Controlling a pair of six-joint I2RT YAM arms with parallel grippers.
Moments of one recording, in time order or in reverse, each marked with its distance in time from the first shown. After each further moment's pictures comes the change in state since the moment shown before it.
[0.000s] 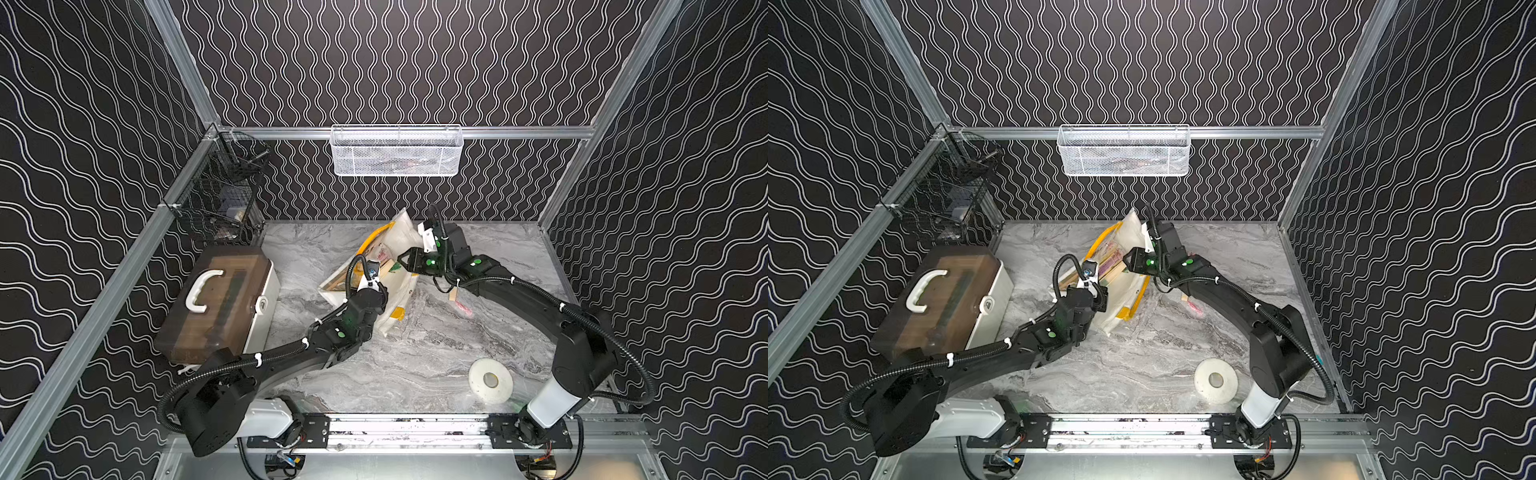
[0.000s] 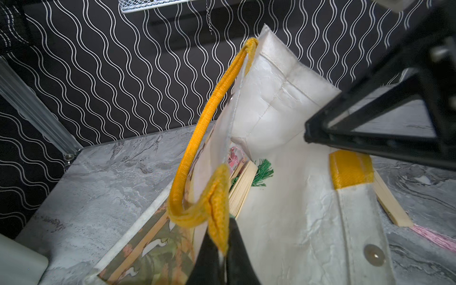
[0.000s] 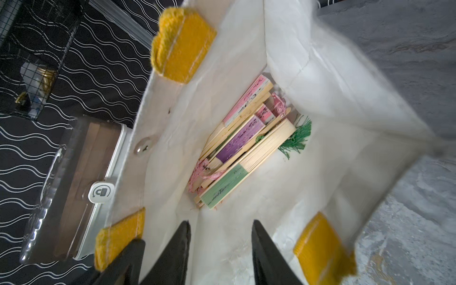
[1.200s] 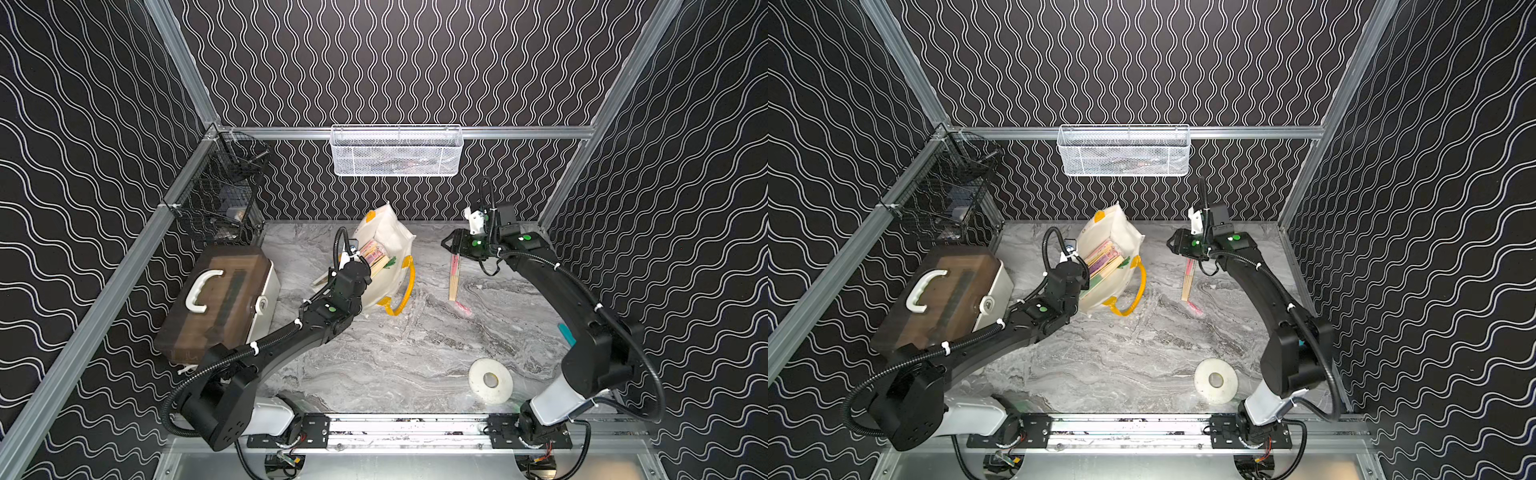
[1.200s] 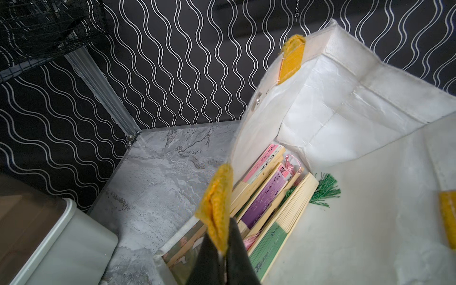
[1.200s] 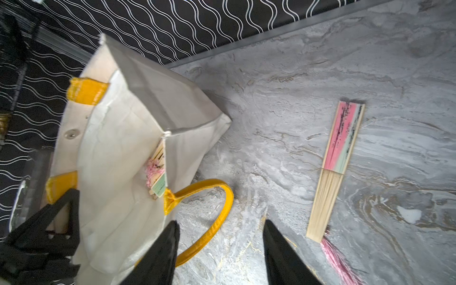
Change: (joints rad) left arm 0.217 0.045 0.152 -0.187 -0.021 -0.009; right arm -0.282 -0.095 0.121 -0.336 -0.090 -0.144
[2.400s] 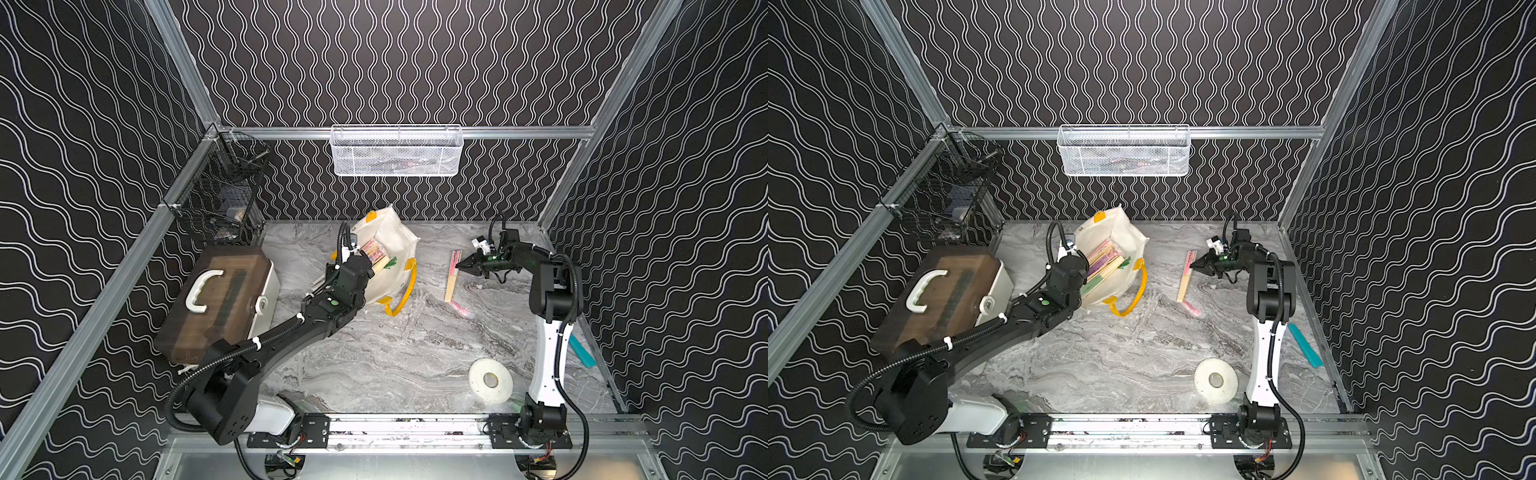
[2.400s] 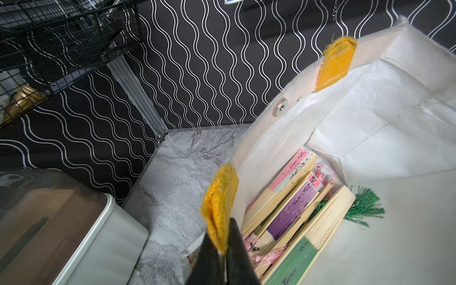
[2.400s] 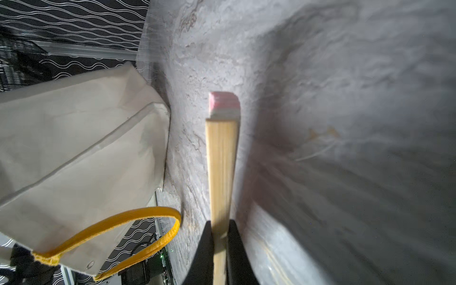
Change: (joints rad) left arm 0.008 0.031 0.072 -0.071 -0.135 0.013; right arm -0.391 0.817 0.304 -0.032 -0.691 -0.245
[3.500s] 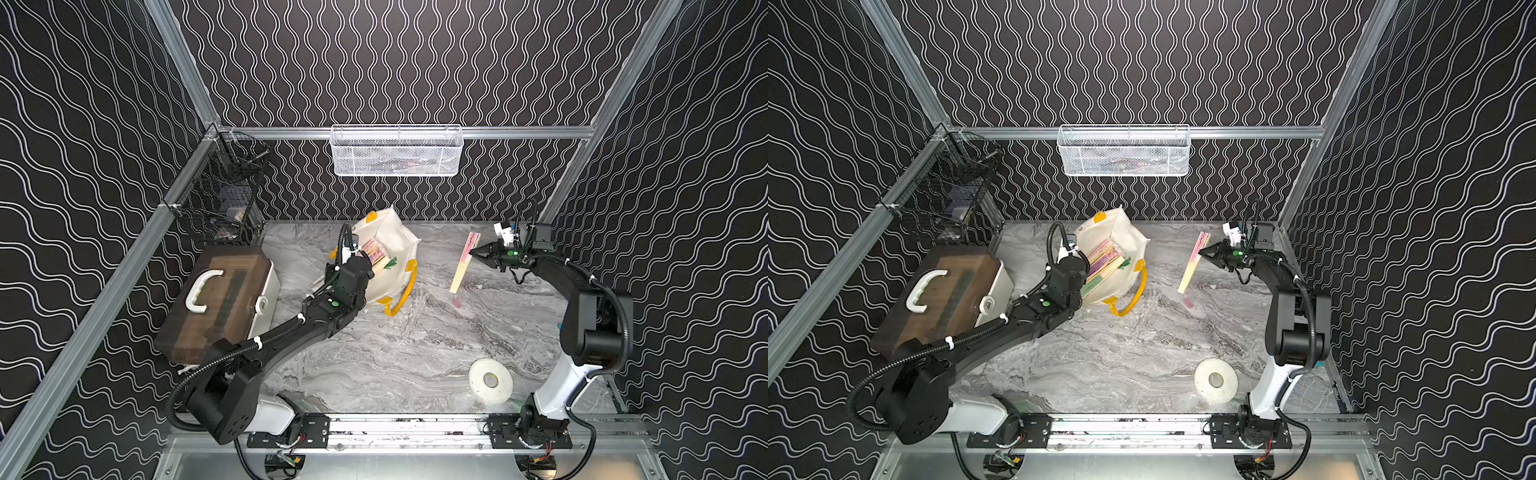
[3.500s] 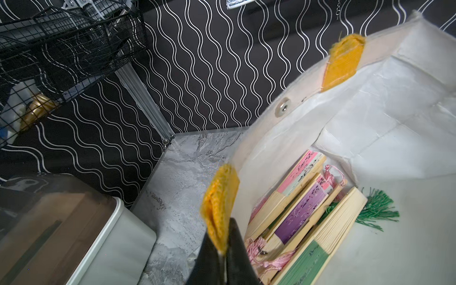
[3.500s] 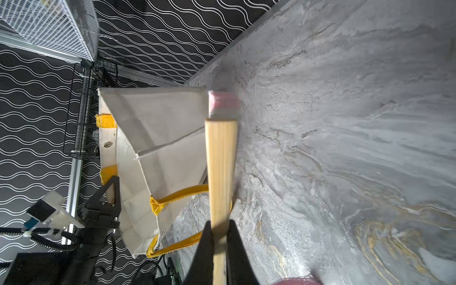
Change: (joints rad) left arm -0.003 0.009 -0.009 0.039 -0.027 0.051; right arm -0.032 -0.549 -0.474 0.355 -0.003 0.228
